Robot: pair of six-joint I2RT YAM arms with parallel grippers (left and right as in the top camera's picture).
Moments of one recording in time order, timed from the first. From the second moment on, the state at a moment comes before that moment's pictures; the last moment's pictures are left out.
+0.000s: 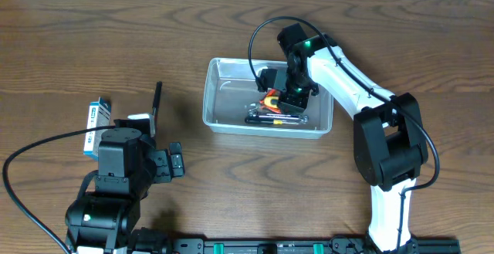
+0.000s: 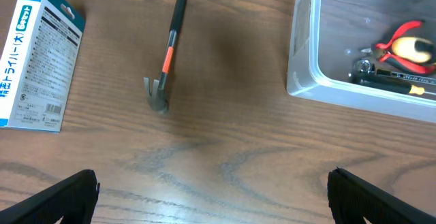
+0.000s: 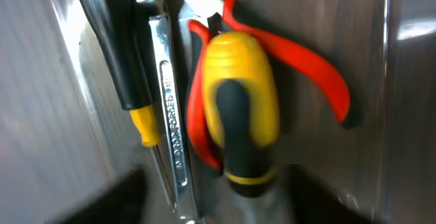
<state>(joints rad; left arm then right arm) -0.12 0.72 0.80 -0.99 -0.03 -0.20 0.42 2.15 1.67 -1.05 -0.18 -0.88</state>
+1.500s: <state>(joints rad) 0.11 1.71 1.13 -0.97 -0.04 0.28 -0.07 1.84 2.08 -1.25 -0.03 -0.30</state>
